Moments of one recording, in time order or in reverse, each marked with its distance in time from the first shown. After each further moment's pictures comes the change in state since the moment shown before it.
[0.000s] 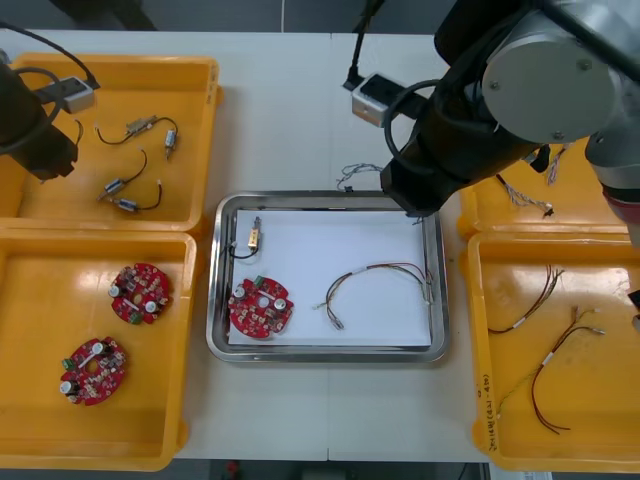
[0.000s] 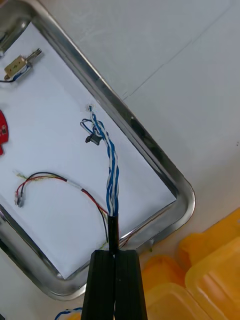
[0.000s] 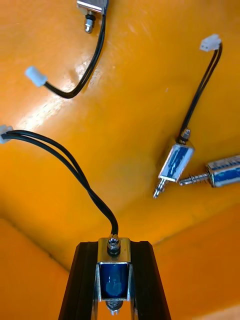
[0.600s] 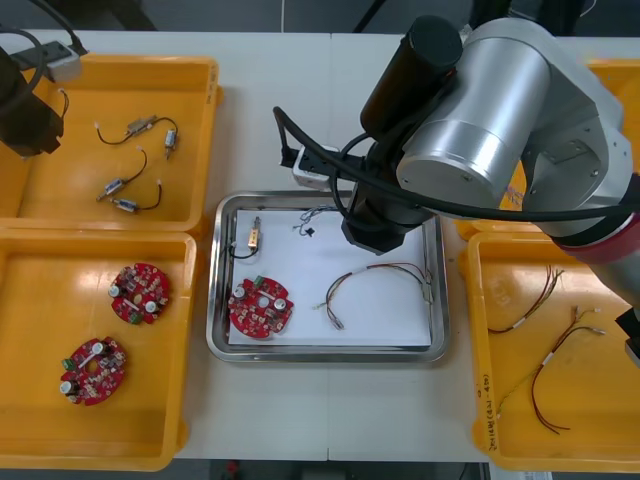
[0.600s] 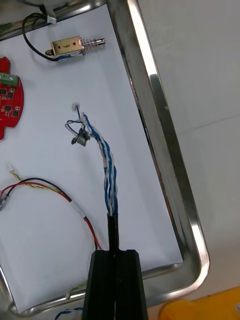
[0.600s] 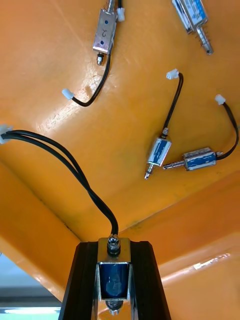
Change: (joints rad) right arm 0.000 0.004 0.247 0.049 0.094 -0.217 0.236; left arm 0.018 0.019 0.028 -0.252 0.001 0.163 0.109
